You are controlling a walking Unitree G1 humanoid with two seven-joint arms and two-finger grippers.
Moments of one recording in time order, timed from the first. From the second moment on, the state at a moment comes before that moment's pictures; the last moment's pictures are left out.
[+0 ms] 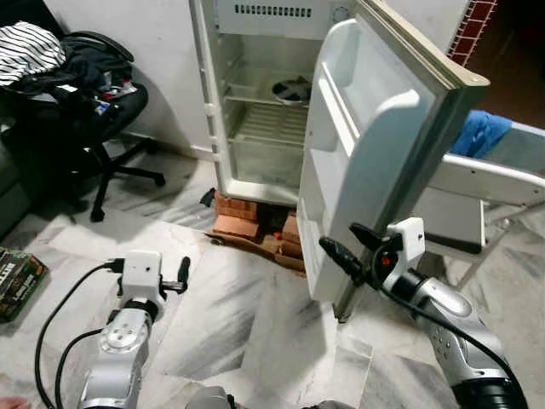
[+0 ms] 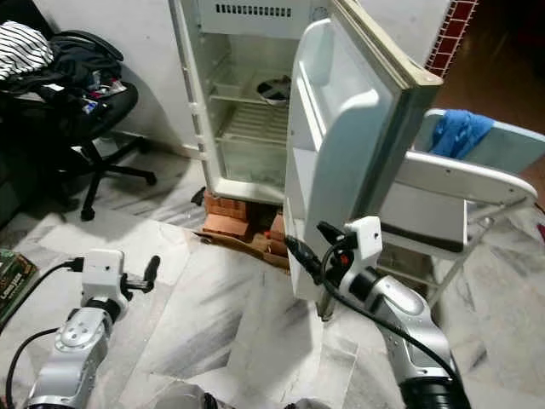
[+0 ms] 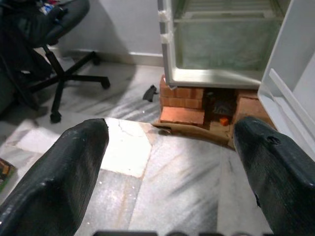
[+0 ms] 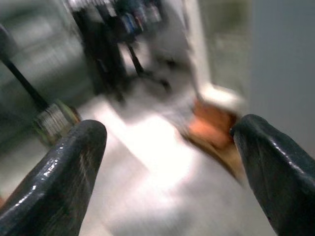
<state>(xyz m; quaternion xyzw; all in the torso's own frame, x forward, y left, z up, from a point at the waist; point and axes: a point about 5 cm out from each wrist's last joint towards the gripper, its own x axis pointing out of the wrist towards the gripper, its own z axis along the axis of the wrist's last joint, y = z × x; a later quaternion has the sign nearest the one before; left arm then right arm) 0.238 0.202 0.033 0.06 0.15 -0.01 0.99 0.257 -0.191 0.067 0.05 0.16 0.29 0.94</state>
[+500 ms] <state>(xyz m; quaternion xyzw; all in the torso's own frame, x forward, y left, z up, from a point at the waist) 0.235 0.194 0.027 0.05 0.17 -0.02 0.98 0.311 -0.219 0.106 0.01 0.07 0.11 0.99</state>
